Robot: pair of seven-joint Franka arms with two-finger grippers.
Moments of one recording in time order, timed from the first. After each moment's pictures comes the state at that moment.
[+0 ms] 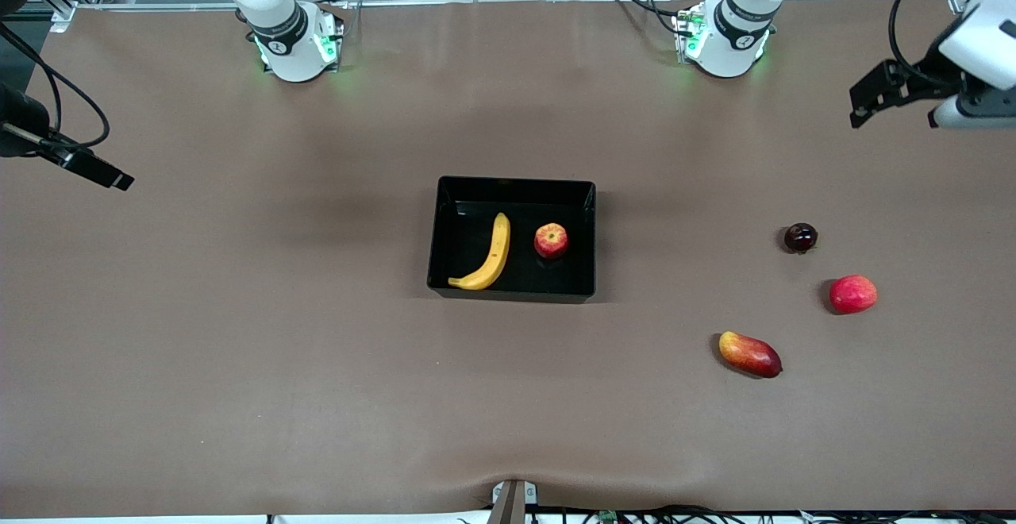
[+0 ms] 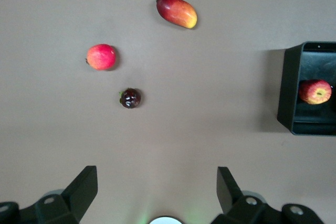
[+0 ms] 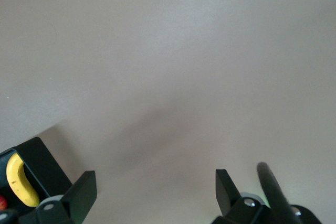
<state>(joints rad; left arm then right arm) 0.02 -0.13 -0.14 -1.62 0.02 1.48 -0.08 -0.27 -0.01 0.20 -1.64 0.04 1.55 0.47</state>
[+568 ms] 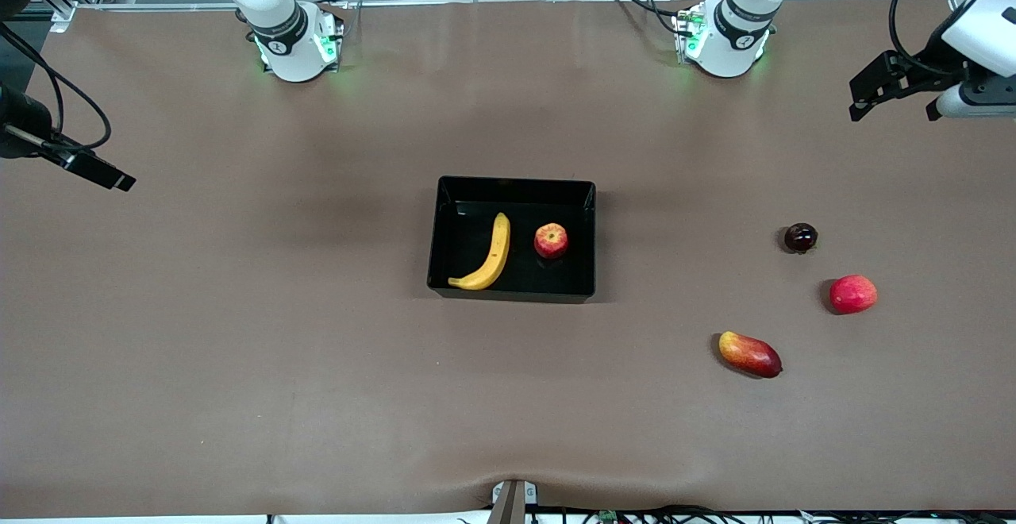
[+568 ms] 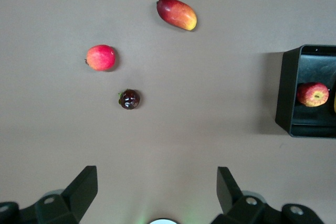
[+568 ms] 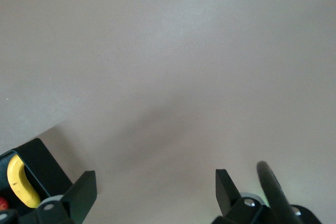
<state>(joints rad) 0.02 -0.12 -0.12 -1.61 0.01 1.50 -0.08 -0.27 -0.01 0.20 -1.64 0.04 1.55 0.49</state>
